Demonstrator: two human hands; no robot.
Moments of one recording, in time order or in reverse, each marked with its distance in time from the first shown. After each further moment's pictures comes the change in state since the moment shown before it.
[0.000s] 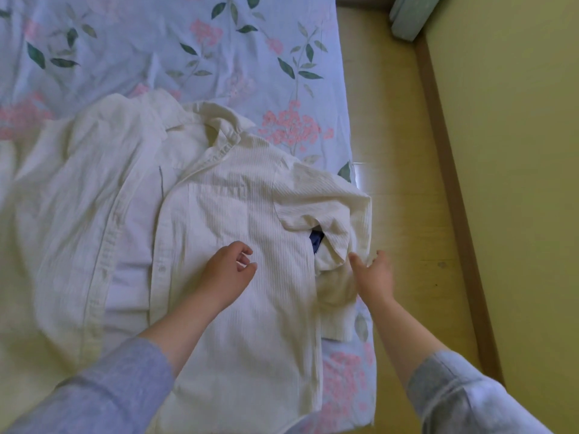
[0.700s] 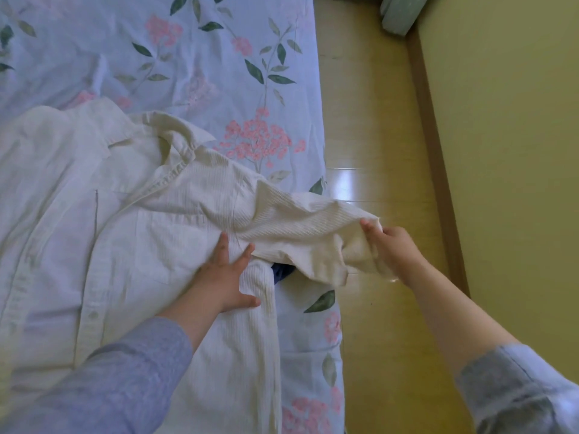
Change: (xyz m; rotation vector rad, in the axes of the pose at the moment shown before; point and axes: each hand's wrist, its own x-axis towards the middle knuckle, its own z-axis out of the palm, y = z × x) left_hand 0.086 0.039 0.055 0.700 -0.380 -0.006; right_hand 0.104 -0.068 -0.094 -0.073 -0.227 -0.153
